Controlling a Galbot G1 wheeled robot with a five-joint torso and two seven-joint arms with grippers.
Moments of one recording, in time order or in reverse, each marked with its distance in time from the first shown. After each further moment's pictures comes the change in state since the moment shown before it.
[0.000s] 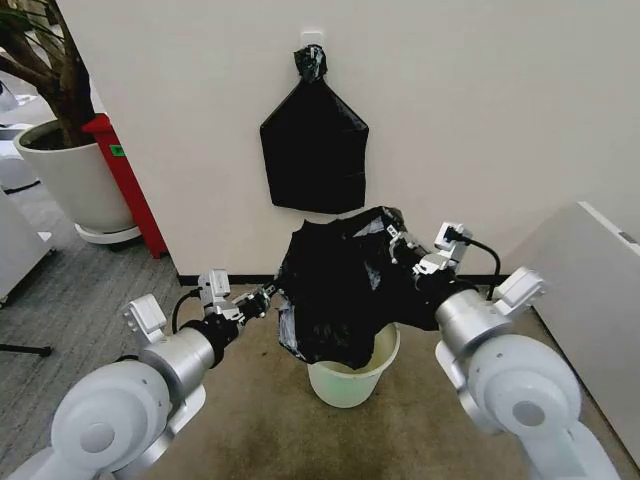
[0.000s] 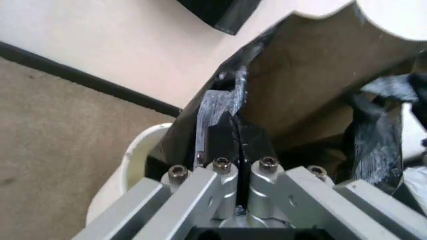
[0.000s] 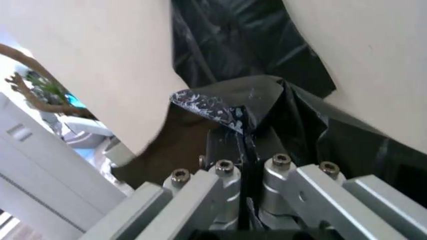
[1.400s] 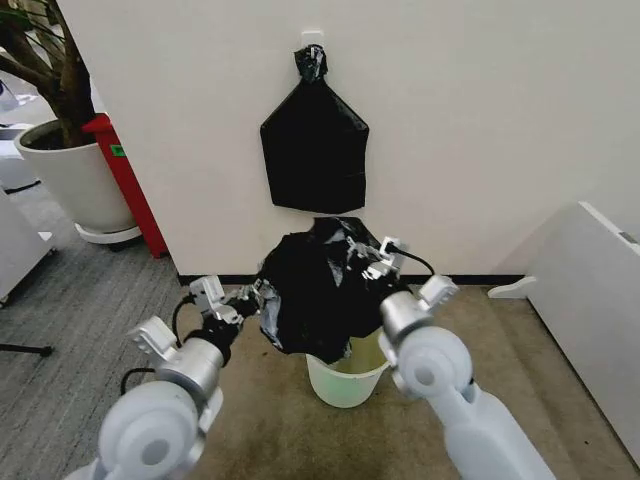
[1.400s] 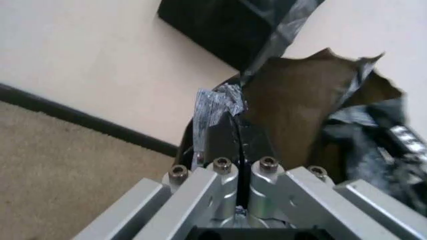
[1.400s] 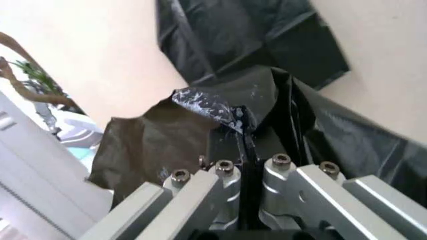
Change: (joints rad) left arm 0.076 -0.176 0.112 0.132 0.481 -0.137 0.160; right arm 0.016 0.081 -0.116 -0.278 -0.230 0.170 -0.237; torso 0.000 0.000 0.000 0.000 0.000
